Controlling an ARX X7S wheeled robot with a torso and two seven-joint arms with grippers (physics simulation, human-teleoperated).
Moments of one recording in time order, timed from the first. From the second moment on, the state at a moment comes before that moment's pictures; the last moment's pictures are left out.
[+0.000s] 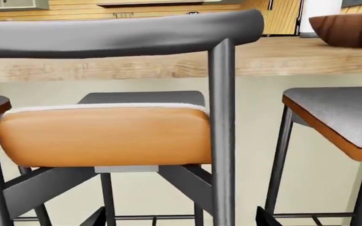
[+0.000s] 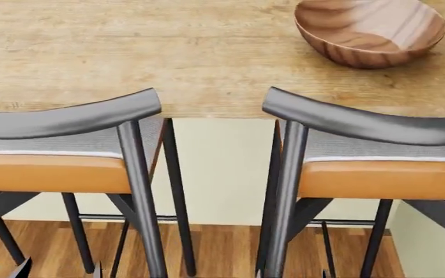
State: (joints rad) left arm -0.08 -0.29 0.39 -0.03 -0.28 0.04 -0.38; right arm 0.05 0.30 -0.39 0.02 0.28 -0.11 0.33
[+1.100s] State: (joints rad) left arm -0.09 -0.30 0.40 -0.03 -0.29 0.05 -0.39; right arm 0.05 0.31 -0.41 0.03 0.29 -0.12 0.34
